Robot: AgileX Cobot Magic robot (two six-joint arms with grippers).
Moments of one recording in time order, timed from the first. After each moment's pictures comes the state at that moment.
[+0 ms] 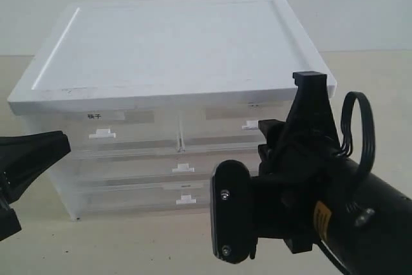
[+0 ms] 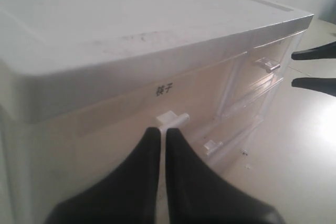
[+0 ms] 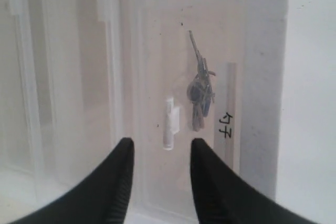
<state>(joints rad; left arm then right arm) 0.11 1.14 -0.11 1.06 -1.05 -0.70 1.31 1.32 -0.54 -1.61 0.90 0.73</state>
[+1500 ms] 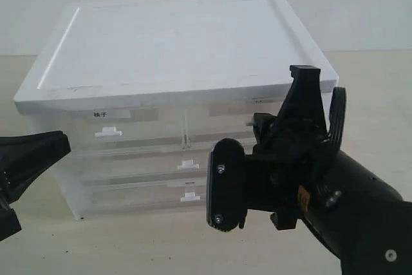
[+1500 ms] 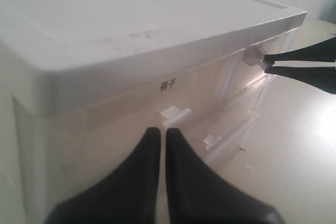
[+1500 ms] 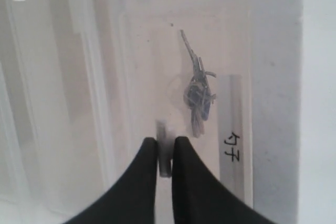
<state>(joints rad) 0.11 1.14 -0.11 1.06 -1.05 -0.70 1.19 1.42 -0.54 -1.78 0.86 0.92</state>
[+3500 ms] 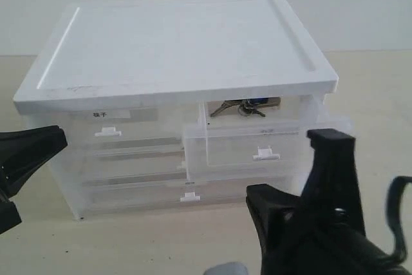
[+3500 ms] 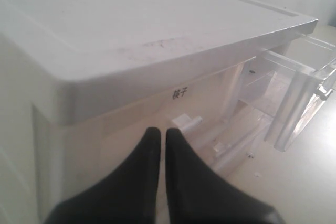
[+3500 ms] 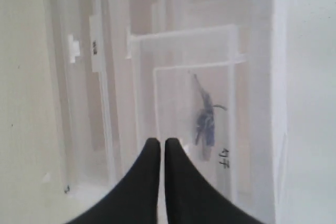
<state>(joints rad) 0.11 1.14 -0.11 1.02 -1.05 -0.69 1.76 1.25 -0.54 -1.37 1.16 0.81</state>
